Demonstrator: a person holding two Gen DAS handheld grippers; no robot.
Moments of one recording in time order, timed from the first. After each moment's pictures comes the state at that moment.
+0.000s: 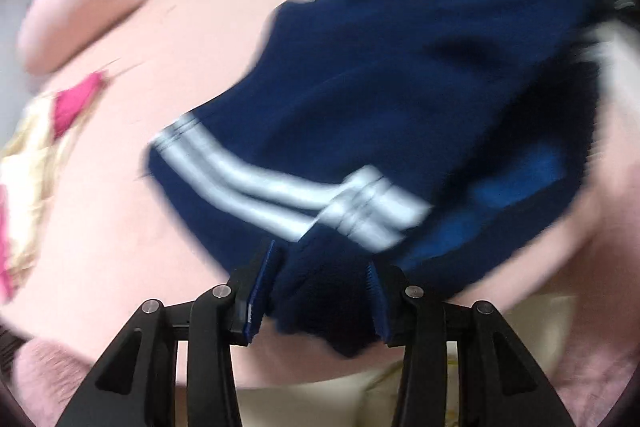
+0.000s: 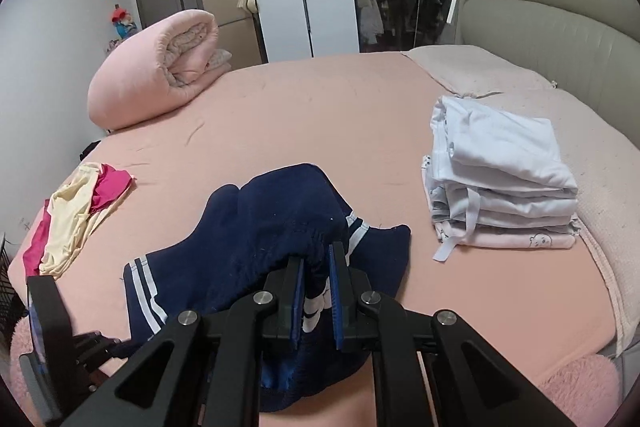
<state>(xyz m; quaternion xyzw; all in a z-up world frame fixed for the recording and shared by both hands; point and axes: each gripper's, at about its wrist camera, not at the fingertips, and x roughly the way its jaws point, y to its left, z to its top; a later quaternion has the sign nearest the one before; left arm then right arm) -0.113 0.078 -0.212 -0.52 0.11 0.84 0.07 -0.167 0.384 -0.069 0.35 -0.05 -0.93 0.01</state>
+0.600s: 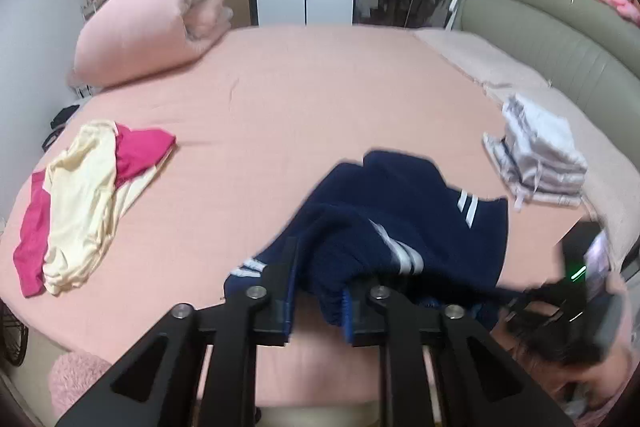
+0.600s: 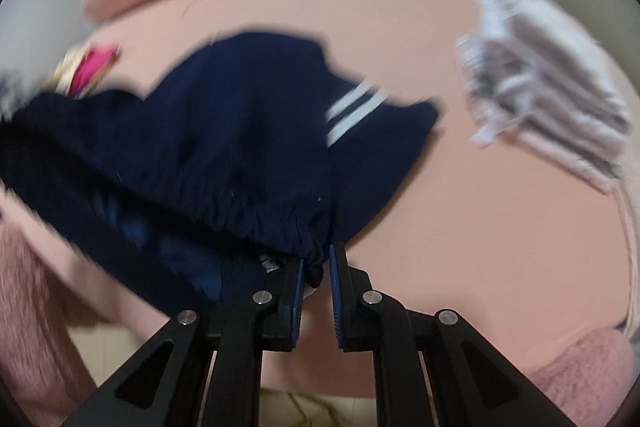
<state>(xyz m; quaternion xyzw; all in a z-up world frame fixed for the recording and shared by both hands) -0.114 0.019 -0.091 -0.40 0.01 0.91 0.06 -0.176 0.357 -0.177 0.54 0.01 -0.84 0.07</state>
